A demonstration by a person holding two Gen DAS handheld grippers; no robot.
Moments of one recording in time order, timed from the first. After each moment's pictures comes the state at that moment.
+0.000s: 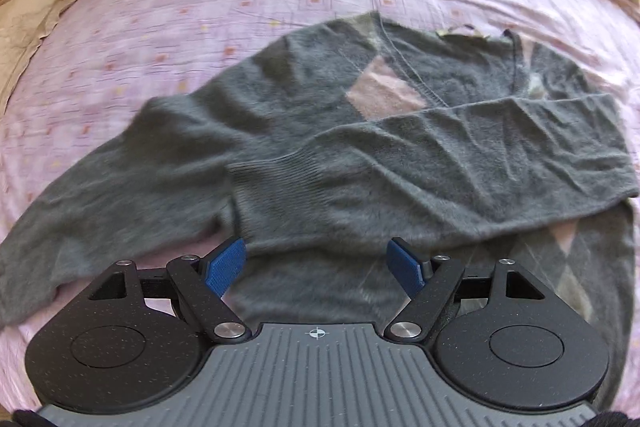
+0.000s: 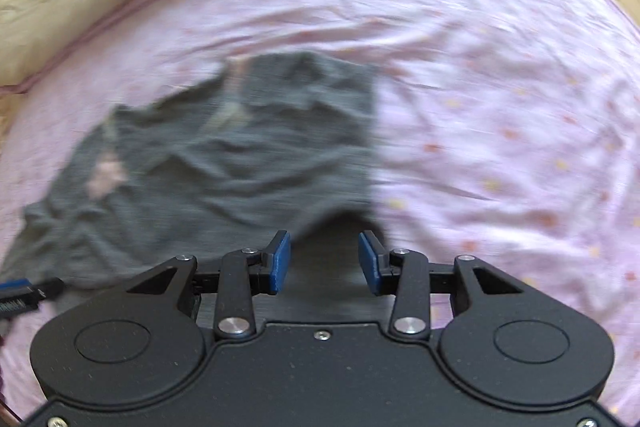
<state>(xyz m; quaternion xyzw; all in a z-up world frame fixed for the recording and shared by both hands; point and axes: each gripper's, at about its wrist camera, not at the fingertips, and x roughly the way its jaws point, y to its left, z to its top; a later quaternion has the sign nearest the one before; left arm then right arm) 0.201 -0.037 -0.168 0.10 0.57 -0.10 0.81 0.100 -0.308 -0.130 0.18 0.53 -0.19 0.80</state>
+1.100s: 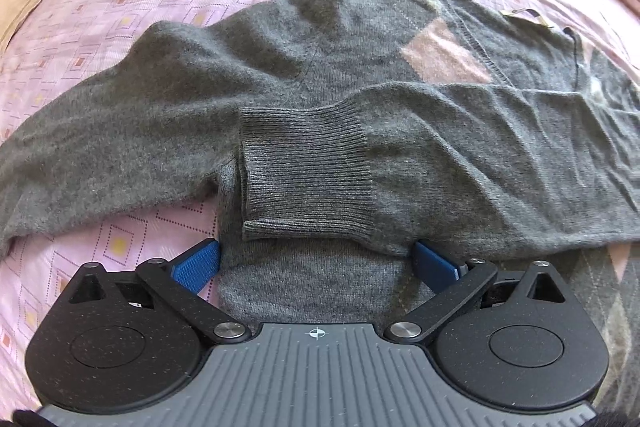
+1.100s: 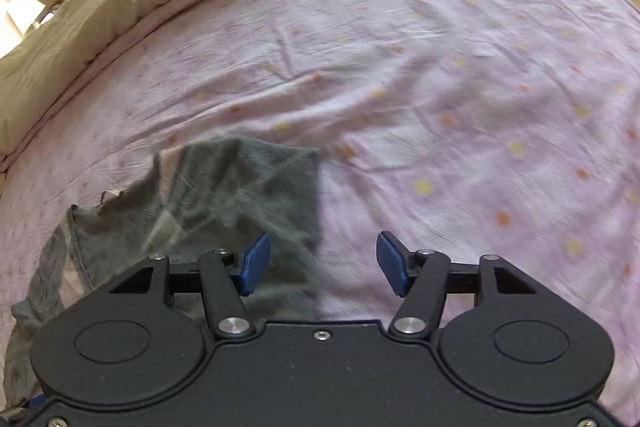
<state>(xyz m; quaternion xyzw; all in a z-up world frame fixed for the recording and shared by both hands) 0.179 0.016 -0.222 0.04 0.58 -0.05 0.81 0.157 -0.388 -0.166 0.24 0.49 -0.20 0.81</state>
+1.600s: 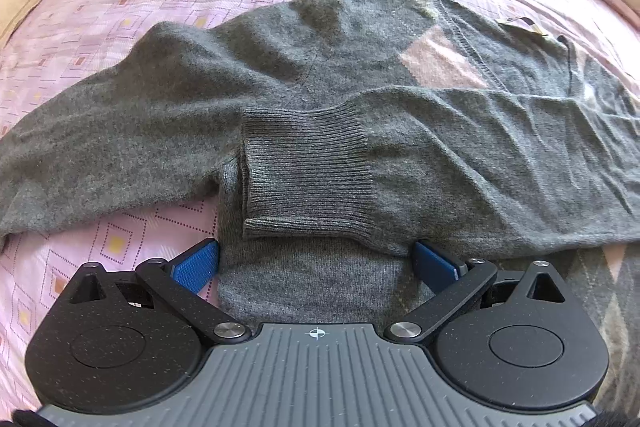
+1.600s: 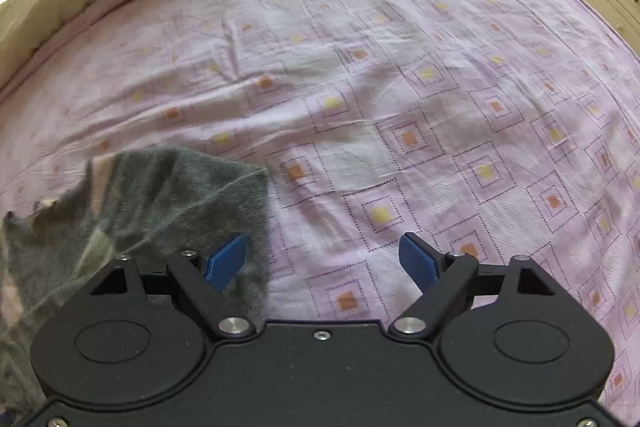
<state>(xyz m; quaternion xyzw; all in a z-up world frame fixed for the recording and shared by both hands) 0.168 0.019 -0.219 0.03 0.57 -0.07 0.82 0.163 -0.396 -0.170 0.19 0.51 -0.26 0.79</state>
